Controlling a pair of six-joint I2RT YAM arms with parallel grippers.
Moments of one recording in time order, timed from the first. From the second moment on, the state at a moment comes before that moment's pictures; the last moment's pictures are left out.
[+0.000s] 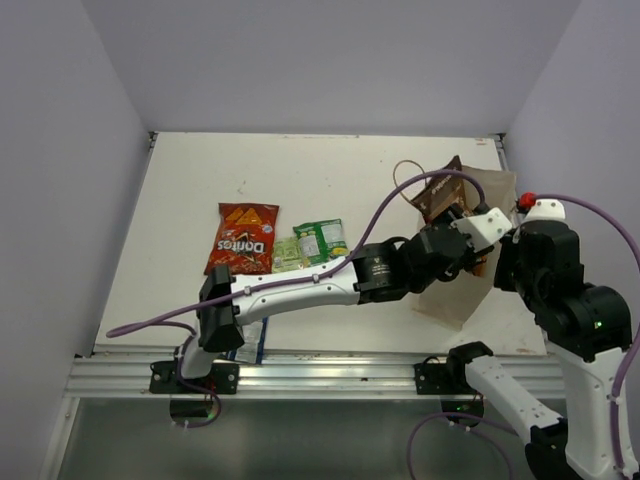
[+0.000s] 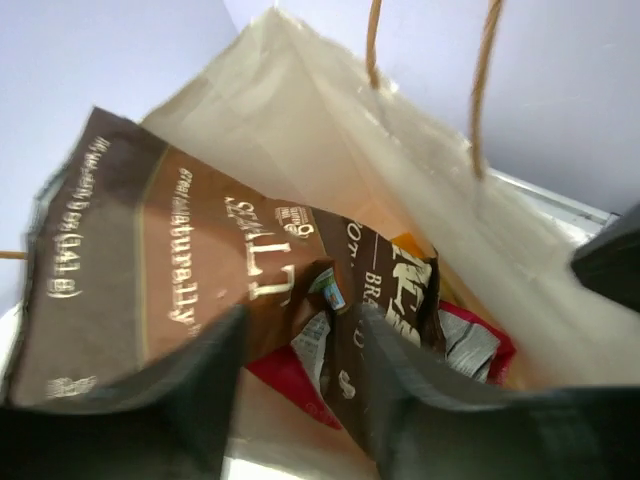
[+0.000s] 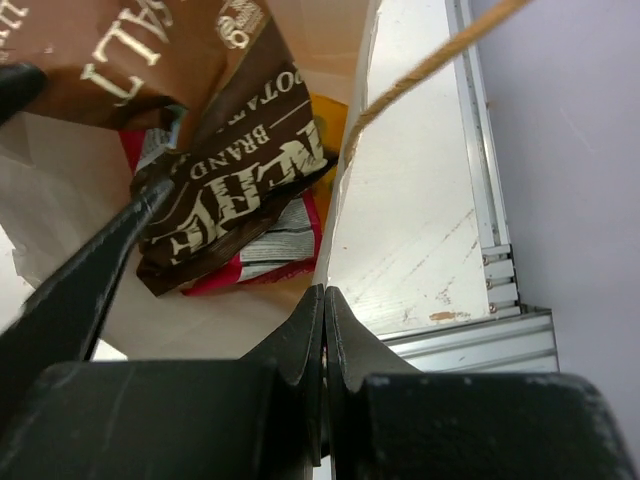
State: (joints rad) left arm -1.34 2.02 1.99 -0.22 -0.53 0.12; right arm 0.26 0.78 1.45 -1.40 0.40 0.22
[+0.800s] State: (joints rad) left arm -0.86 1.50 1.40 -0.39 -0.66 -0.26; right arm 0.25 0.78 1.46 -1.40 0.40 0.22
